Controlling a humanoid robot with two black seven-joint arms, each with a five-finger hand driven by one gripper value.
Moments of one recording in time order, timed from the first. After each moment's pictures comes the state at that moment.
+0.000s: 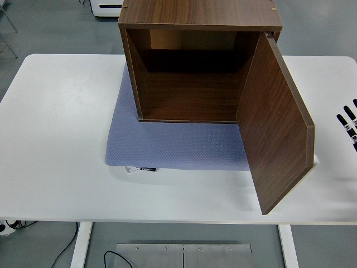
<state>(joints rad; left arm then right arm) 0.18 0.00 -0.14 -0.19 0.05 0.02 -0.23 -0.02 -0.33 1.64 1.20 -0.33 0.61 0.06</state>
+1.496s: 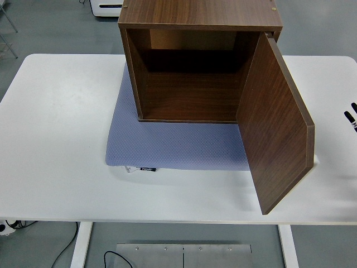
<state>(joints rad) 0.19 0.00 -0.14 -0.19 0.05 0.02 -0.23 -0.02 -0.35 1.67 1.20 -0.33 0.61 0.06</state>
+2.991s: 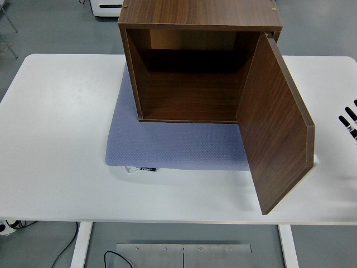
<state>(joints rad) 0.19 0.00 -0.14 -0.19 0.05 0.02 -0.23 -0.04 -0.37 1.66 1.23 -0.33 0.61 0.00</state>
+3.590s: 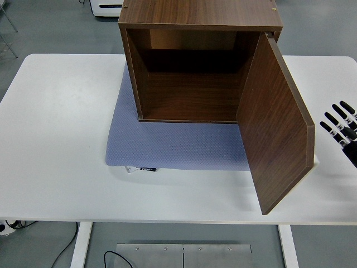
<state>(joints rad) 0.19 0.00 -0.14 -0.19 0.05 0.02 -0.23 -0.05 -0.42 1.57 1.29 -0.34 0.61 -0.03</state>
